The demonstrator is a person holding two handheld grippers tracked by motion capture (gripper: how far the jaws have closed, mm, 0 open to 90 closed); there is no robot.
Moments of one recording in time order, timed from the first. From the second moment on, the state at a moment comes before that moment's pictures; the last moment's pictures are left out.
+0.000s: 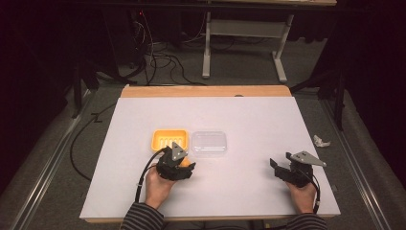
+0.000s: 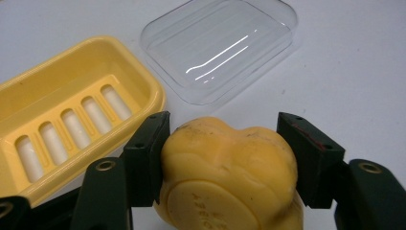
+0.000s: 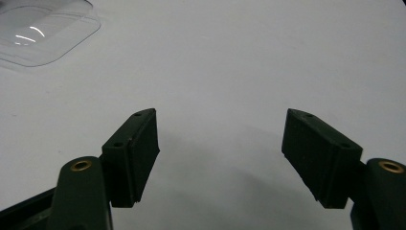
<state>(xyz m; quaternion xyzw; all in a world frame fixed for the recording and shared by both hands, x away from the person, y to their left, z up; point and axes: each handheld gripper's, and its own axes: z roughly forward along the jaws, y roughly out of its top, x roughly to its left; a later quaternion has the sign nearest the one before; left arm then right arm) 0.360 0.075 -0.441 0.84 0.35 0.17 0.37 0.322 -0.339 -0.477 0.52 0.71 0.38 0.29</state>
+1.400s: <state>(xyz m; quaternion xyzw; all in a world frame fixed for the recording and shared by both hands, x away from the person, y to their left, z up) 0.393 0.108 -0.394 0.82 0.38 0.18 0.38 0.320 -0.339 -0.477 0.52 0.70 0.38 0.30</state>
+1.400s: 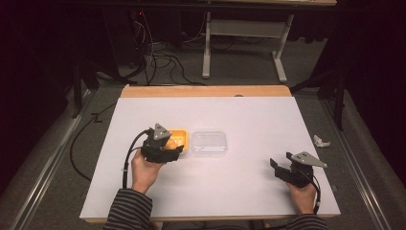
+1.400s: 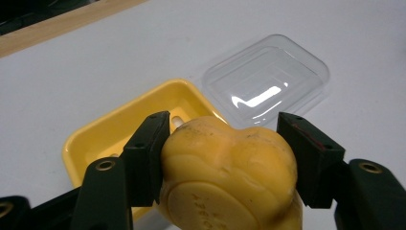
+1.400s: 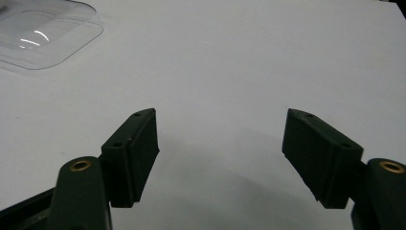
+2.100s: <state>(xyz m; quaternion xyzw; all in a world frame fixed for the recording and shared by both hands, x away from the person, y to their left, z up) 0.433 0.123 -0.403 0.82 0.42 0.19 0.35 0.320 -0.338 -0.477 0.52 0.70 0.38 0.30</state>
